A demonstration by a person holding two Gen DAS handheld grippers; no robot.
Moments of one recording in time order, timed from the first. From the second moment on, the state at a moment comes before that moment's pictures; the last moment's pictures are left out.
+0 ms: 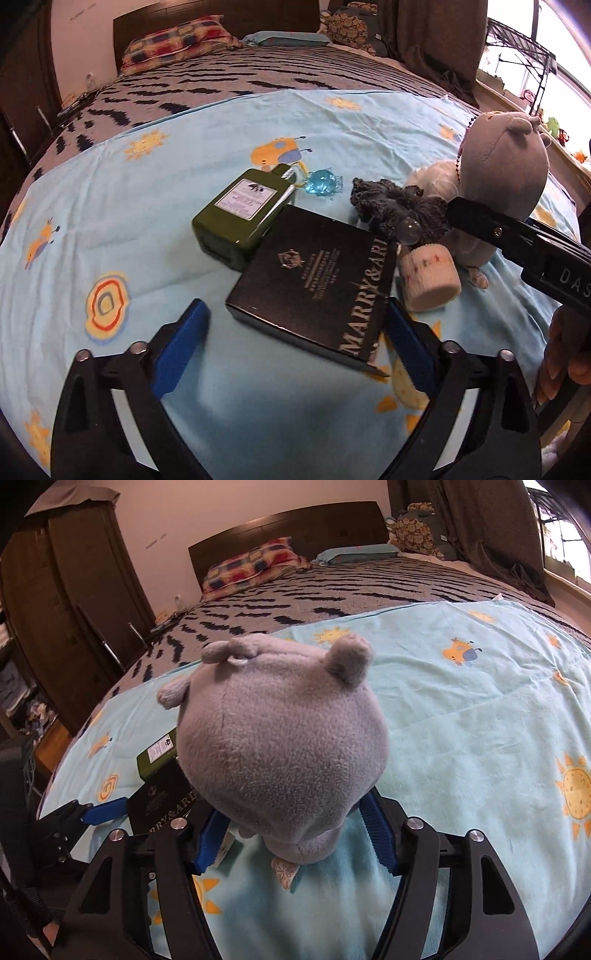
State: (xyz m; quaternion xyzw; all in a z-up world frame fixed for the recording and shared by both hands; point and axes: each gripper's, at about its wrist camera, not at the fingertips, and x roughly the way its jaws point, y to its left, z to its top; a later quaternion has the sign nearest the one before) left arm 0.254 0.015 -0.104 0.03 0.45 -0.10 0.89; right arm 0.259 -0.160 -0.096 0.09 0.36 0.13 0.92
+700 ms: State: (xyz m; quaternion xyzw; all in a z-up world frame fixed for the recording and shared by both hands) left arm 0.159 0.022 -0.067 0.01 0.40 -0.13 0.91; right arm 0.157 -0.187 -0.053 0.07 0.31 0.15 0.94
